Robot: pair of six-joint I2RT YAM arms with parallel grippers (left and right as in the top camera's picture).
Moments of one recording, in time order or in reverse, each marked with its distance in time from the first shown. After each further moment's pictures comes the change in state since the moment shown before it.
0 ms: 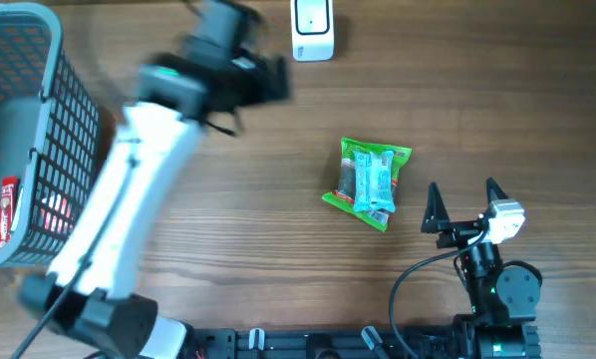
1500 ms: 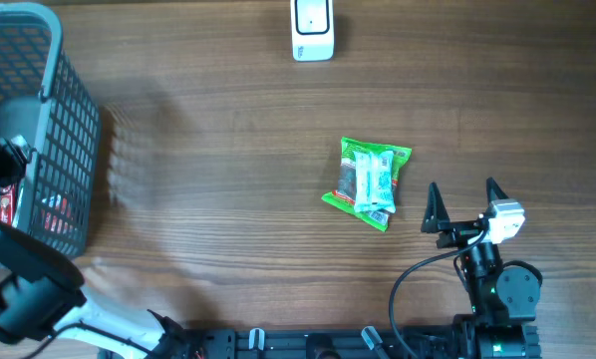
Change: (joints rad) left arm 1.109 0.217 -0.186 0.046 -0.047 0.644; right arm 0.000 0.000 0.000 0.000 0.000 0.000
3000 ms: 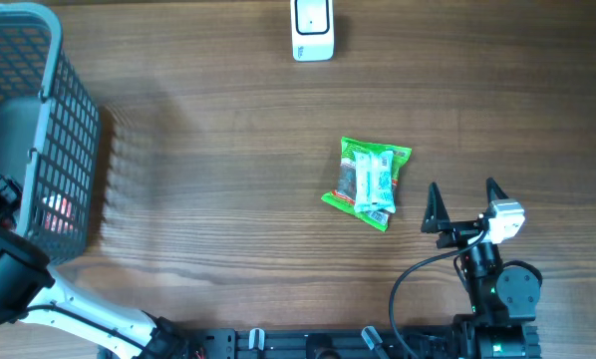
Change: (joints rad) left arm 0.151 0.236 0.003 0.057 0.075 -0.043; right arm 0.000 0.000 0.000 0.000 0.000 0.000
